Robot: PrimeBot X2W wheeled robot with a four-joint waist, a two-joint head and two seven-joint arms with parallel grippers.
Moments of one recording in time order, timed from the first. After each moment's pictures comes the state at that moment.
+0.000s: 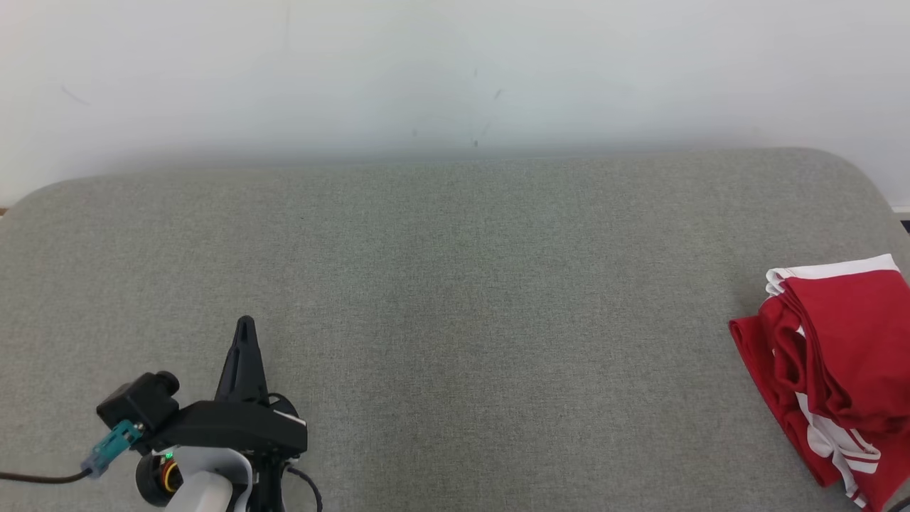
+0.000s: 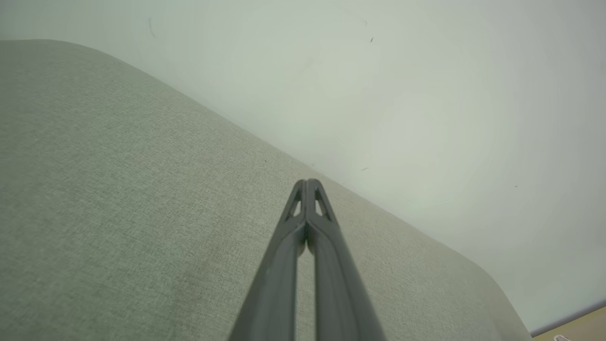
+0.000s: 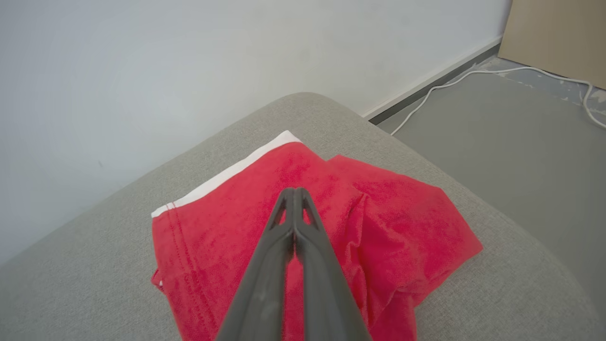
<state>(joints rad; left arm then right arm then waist) -0.36 0.20 -0.36 0.16 -0.88 0.29 -0.25 -0.31 -0.31 -0.34 0.31 0.37 0.13 0.26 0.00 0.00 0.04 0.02</state>
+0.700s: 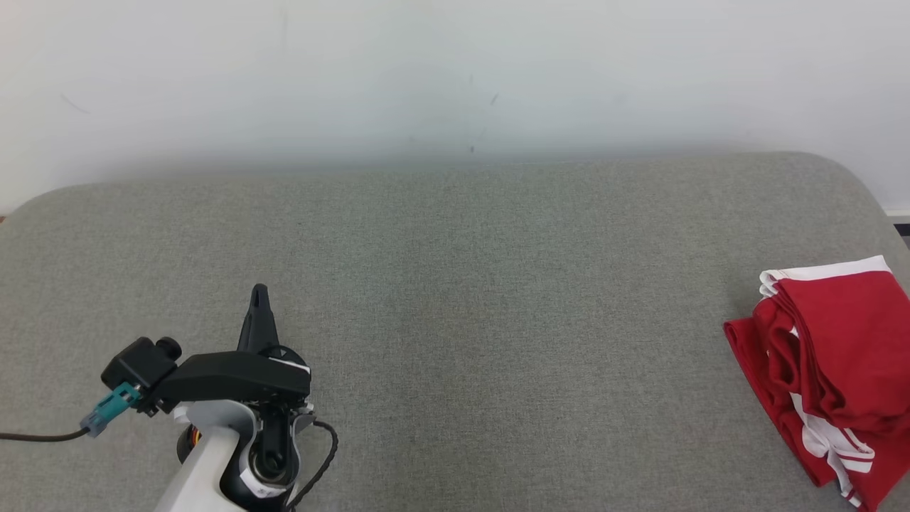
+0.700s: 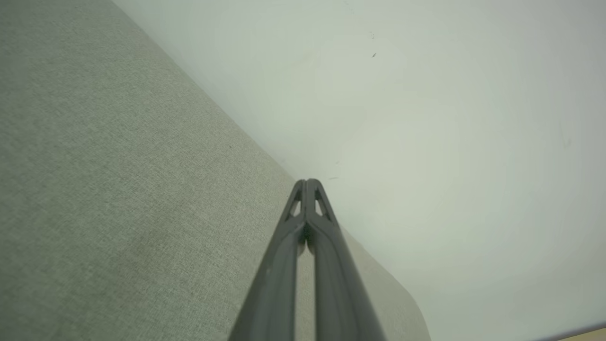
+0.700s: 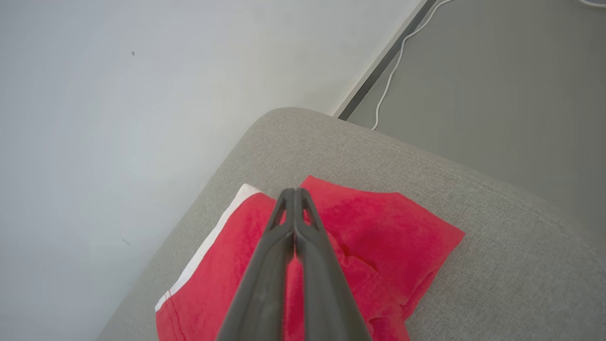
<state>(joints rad) -0.50 0.15 -0.39 0.24 -1.21 0.29 -0.26 -0.55 -0.42 -0.60 0.62 0.50 0.13 0.41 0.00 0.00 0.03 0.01</state>
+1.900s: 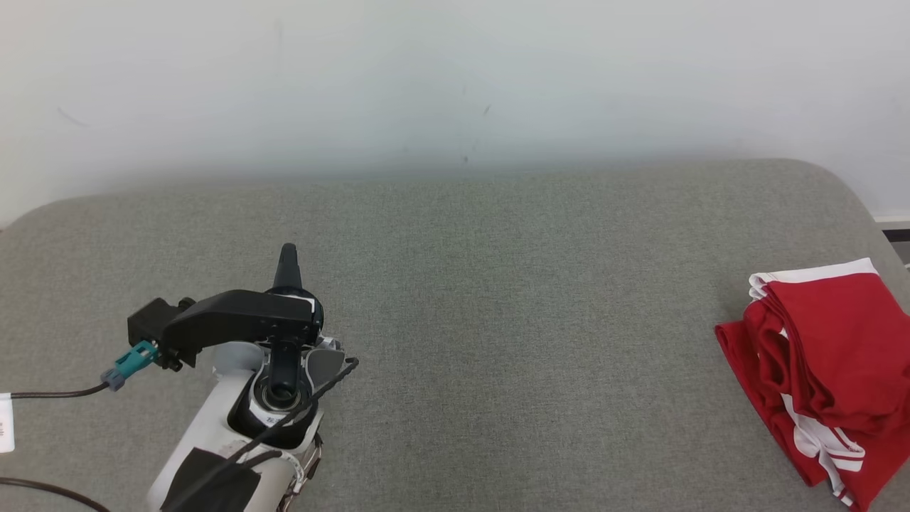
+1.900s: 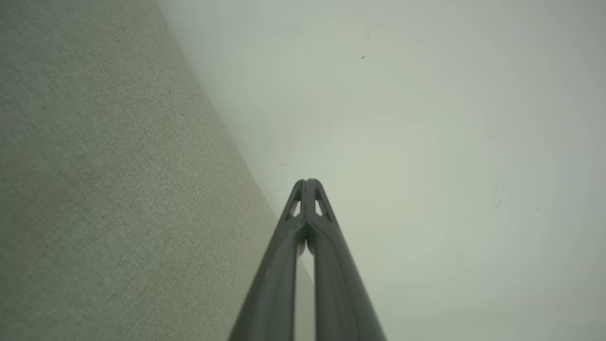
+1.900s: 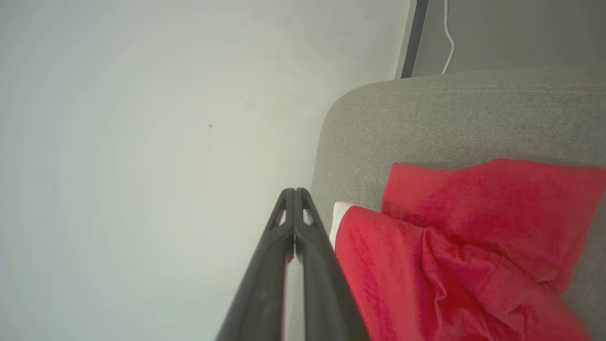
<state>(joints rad) -0.66 0.10 -0.42 0.33 -1.60 0.30 -0.26 -0.84 -0.57 -0.92 0.98 0.65 0.13 0.60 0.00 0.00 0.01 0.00</state>
